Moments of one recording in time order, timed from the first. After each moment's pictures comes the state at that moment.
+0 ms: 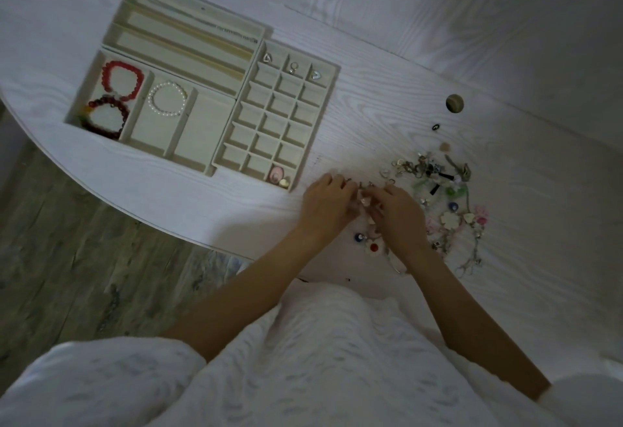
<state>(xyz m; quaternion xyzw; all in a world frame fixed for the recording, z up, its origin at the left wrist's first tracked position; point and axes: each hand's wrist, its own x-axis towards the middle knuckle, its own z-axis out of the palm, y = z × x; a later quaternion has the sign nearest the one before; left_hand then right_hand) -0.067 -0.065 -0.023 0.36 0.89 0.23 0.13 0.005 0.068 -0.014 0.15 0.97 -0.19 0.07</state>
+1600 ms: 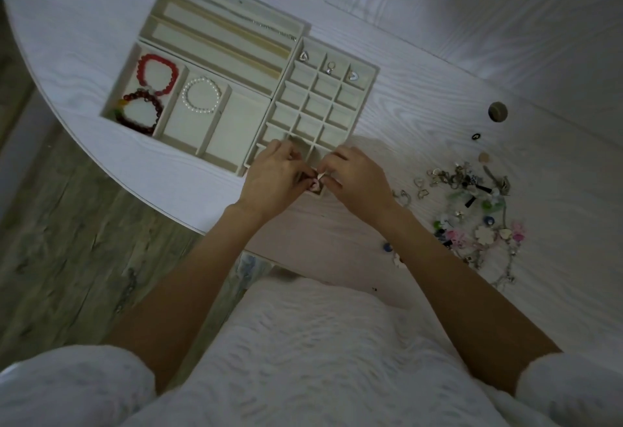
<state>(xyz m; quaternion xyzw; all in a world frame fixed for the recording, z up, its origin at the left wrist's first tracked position) -0.154 -0.169 -0.008 0.34 0.91 0.21 0.11 -0.099 -0.004 -0.004 -0.02 0.97 -0.25 0.06</state>
